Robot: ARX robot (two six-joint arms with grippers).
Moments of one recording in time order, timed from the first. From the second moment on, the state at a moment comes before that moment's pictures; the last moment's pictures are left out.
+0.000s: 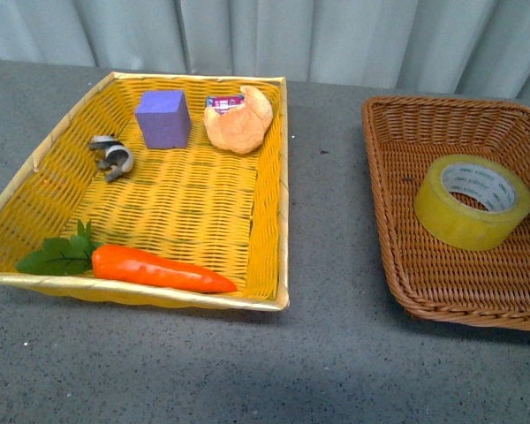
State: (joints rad) left arm -0.12 1.29 0.31 0.96 -0.11 -0.02; right arm -0.05 1.84 0.55 1.32 -0.05 -0.02
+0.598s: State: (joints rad) left arm 0.00 0.95 0.05 0.88 0.00 -0.01; right arm 0.00 1.31 0.16 1.12 0.00 -0.01
